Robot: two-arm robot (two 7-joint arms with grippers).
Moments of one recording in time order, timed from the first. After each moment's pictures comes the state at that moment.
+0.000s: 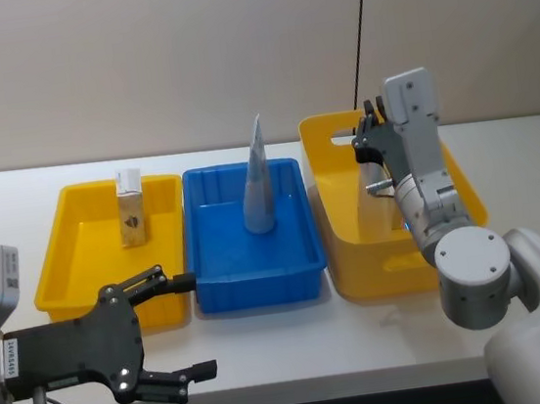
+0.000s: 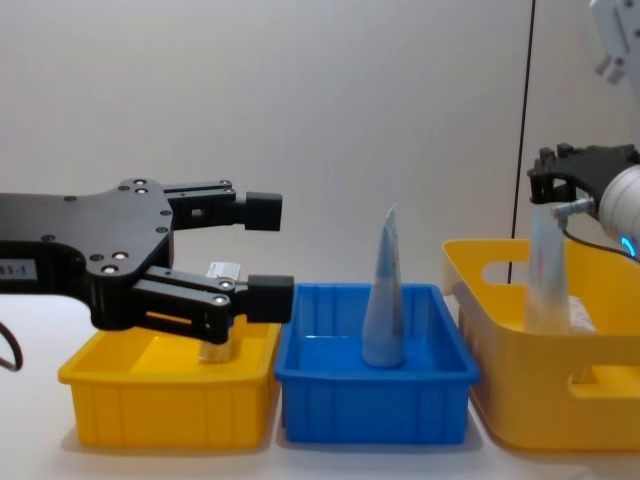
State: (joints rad) left arm -0.35 0.66 0.43 -1.60 -0.56 -0.15 -1.10; right arm 0.44 0.05 -0.22 -1.25 -0.14 0.01 -0.13
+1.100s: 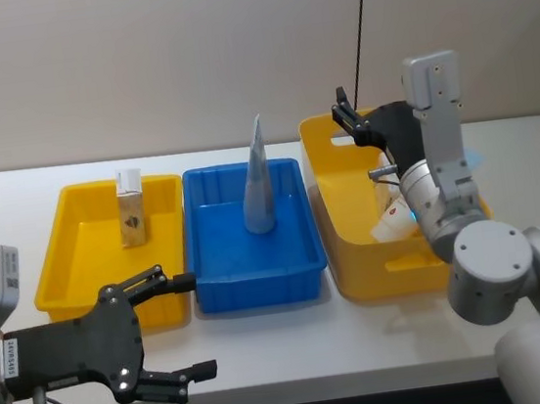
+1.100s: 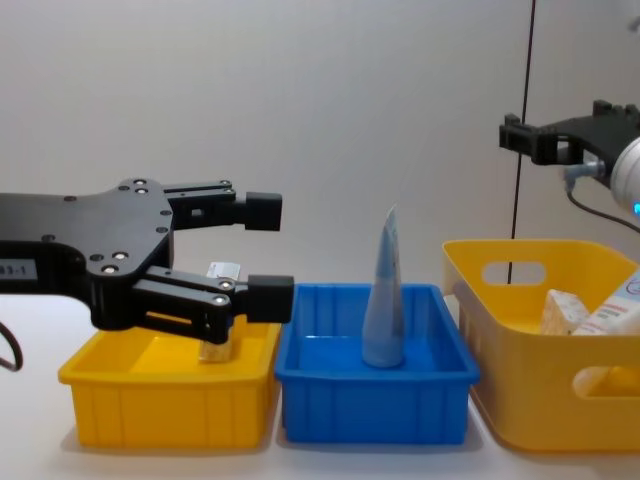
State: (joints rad) left arm -0.35 0.66 0.43 -1.60 -0.56 -0.15 -1.10; right arm 0.41 0.03 -0.17 -1.33 -0.08 -0.04 -0.05
